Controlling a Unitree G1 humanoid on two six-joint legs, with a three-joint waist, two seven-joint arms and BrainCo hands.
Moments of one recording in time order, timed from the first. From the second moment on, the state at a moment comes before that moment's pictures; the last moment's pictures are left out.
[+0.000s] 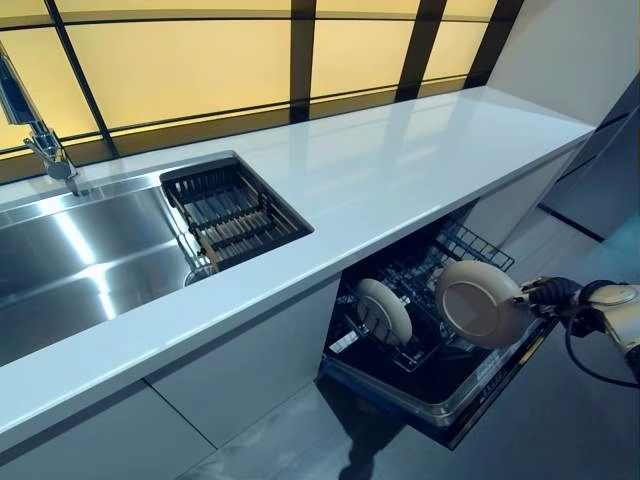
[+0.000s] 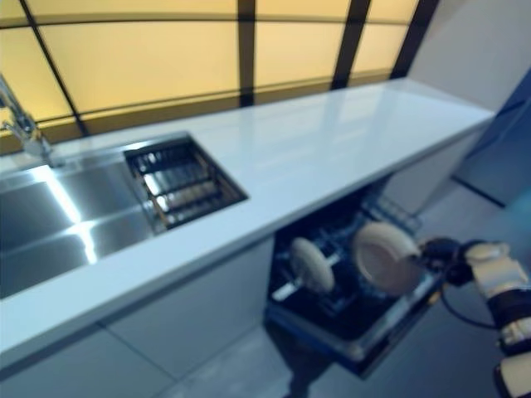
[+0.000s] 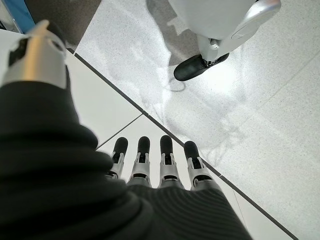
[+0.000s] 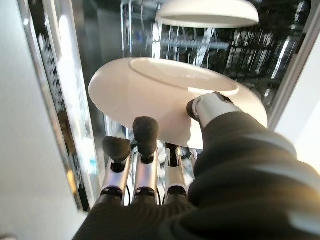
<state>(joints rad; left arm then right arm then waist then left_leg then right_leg) -0.04 0.38 -0.25 1.19 -0.09 -0.05 0.06 -0.67 -0.99 0.31 0.70 0.24 0.42 0.51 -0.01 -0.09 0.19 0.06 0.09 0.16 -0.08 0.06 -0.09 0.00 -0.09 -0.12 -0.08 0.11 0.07</state>
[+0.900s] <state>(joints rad) -0.09 0.36 -0.25 1.18 -0.10 -0.06 0.06 -0.71 -0.84 0.33 0.68 0.25 0.44 0.38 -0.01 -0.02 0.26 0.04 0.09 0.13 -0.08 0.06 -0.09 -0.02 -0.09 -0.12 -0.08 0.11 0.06</state>
